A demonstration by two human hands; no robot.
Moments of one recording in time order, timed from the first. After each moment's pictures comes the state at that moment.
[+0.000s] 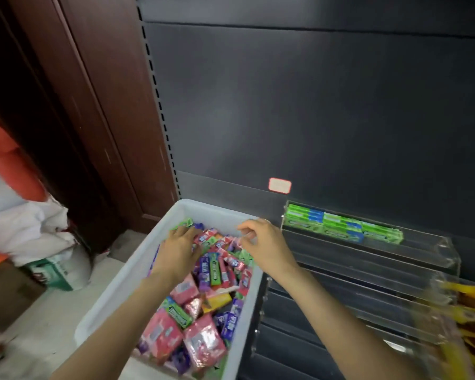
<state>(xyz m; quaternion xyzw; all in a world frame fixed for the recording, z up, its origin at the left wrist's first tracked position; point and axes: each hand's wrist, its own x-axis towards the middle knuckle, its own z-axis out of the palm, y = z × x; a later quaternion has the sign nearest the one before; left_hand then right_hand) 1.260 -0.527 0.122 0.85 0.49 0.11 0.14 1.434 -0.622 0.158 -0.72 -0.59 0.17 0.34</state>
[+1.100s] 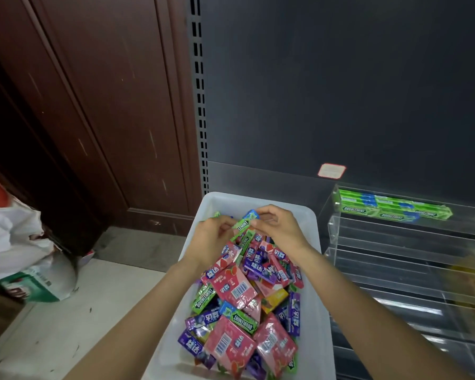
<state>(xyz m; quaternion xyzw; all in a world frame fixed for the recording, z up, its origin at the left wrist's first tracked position) 1.222 -0.451 0.117 0.83 0.35 0.19 0.39 1.373 -0.532 0.111 -0.73 -0.37 0.30 0.49</state>
